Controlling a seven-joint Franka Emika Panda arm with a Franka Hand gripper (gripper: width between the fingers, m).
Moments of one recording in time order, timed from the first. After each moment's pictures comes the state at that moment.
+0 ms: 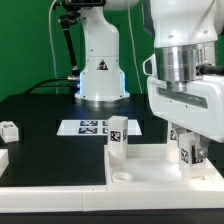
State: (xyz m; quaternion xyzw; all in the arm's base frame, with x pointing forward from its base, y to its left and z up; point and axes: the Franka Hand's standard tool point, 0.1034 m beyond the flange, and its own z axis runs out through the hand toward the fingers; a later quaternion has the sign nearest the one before) arm 0.628 0.113 0.069 -0.81 0.59 0.01 0.07
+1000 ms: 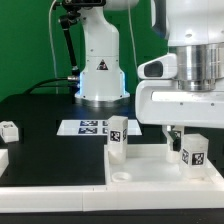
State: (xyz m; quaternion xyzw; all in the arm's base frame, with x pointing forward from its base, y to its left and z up) arm 0.625 0.126 0.066 -0.97 0.25 -0.02 0.05
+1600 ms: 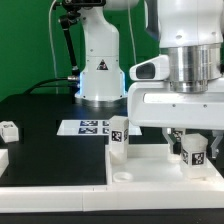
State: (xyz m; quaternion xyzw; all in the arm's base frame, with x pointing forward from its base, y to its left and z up) arm 0.629 0.116 0.066 -0.96 0.27 -0.03 0.05
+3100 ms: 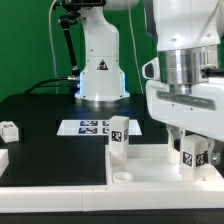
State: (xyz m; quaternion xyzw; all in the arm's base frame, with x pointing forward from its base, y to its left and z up) arm 0.628 0.120 0.064 -0.85 0.52 -0.01 0.07
